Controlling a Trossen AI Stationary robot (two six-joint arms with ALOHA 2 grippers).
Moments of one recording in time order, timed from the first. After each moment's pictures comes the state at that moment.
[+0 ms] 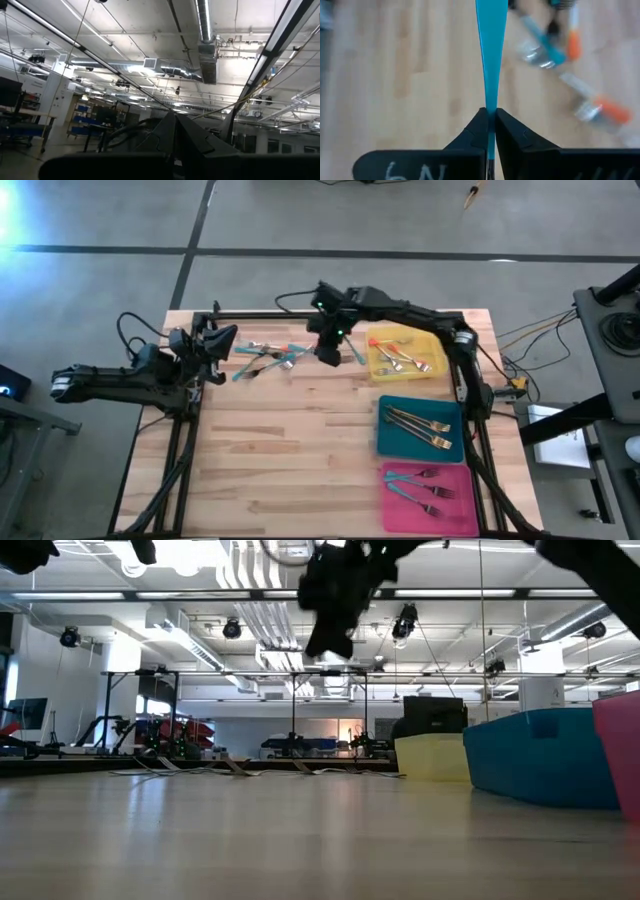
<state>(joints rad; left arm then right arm) 0.05 0.61 0.43 0.82 -0.31 -0.03 -0.39 2.06 2.05 -1.03 -0.44 -0.16</state>
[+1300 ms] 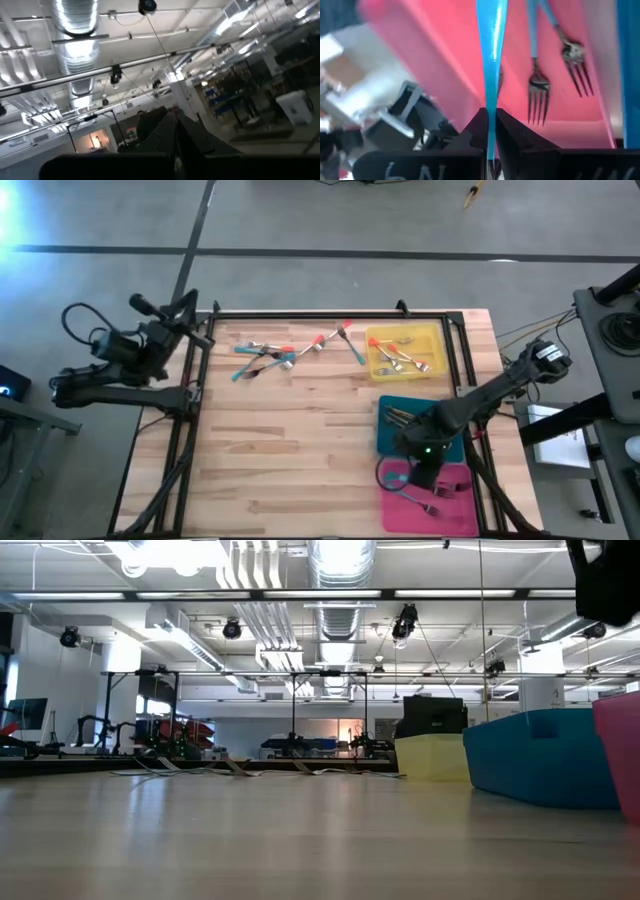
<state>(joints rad) 0.06 0.50 0.69 0.46 -0.70 0.90 0.47 1.40 0.90 -0.77 -0.68 1.10</state>
